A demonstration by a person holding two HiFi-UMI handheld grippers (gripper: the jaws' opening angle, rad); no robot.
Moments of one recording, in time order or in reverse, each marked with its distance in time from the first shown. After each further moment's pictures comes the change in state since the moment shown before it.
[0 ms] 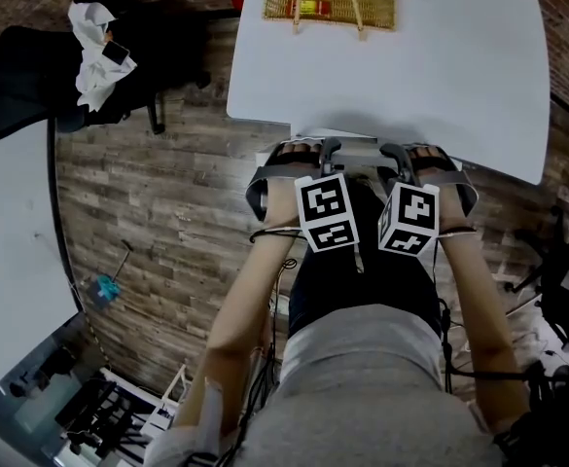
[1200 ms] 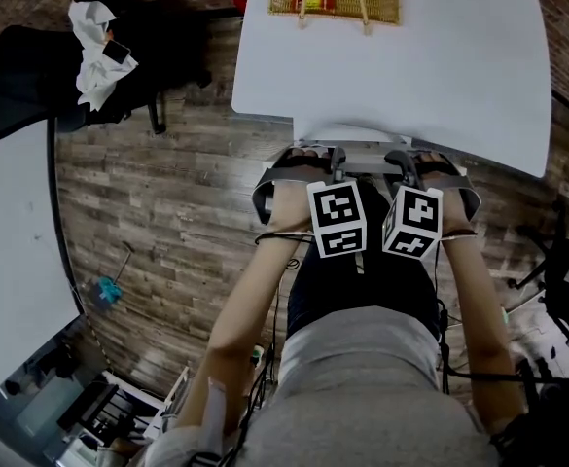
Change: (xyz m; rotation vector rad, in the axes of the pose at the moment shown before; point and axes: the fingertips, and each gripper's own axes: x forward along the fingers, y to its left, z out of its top) left arm -0.004 -0.027 -0.009 0.096 0.049 -0.039; right arm 0.001 0.023 0.002 0.021 0.026 0.014
